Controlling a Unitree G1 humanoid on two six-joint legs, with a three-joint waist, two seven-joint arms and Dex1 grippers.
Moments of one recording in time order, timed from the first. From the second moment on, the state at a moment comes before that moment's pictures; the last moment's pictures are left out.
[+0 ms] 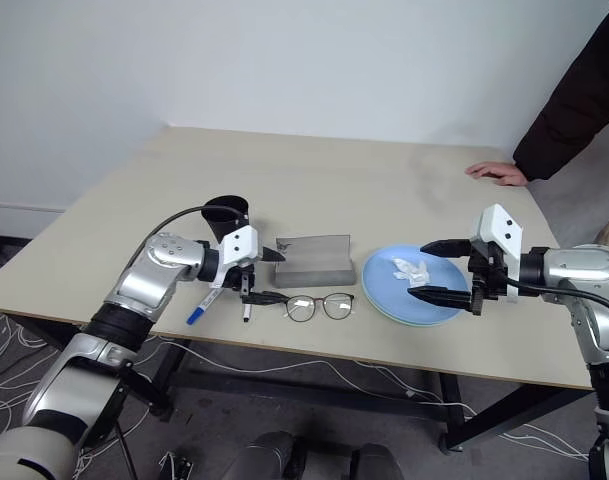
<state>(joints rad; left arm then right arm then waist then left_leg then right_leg) -0.75 0.50 -0.33 0.46 -0.04 0.13 -1.21 -0.35 -0.93 -0.09 -0.02 0.45 0.42 1.26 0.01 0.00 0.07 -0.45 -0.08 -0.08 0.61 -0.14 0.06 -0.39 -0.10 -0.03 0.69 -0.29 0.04</state>
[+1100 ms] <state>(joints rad) -0.81 0.30 -0.38 0.66 0.07 0.10 -1.21 -0.31 -0.91 -0.07 -0.04 0.43 0.43 1.18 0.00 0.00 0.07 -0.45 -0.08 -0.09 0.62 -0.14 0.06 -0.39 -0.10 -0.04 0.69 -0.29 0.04</state>
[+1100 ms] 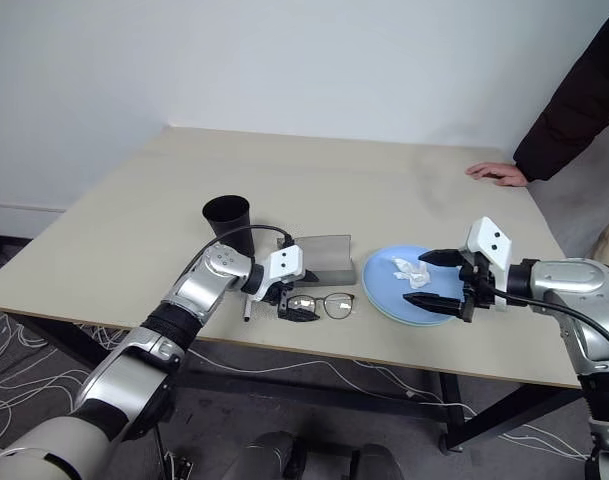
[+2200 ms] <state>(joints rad) -1.01 0.23 -0.43 0.94 0.18 -0.08 -1.29 -0.30 -0.89 -0.06 -0.05 0.42 0.43 1.14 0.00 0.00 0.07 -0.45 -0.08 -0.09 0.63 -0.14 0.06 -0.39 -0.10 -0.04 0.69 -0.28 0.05</state>
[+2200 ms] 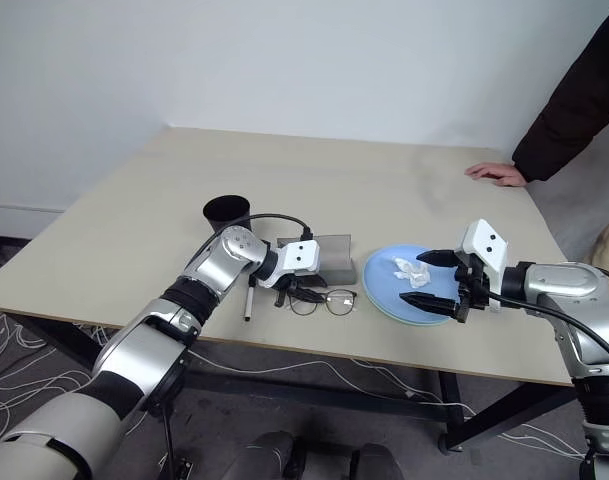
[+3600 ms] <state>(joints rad) -1.05 0.20 -0.45 1.07 0.24 -0.21 -1.31 -0.26 -0.88 -0.06 -0.09 0.42 0.43 1.09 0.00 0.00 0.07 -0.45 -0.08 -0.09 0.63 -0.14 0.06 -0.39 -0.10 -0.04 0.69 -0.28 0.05</state>
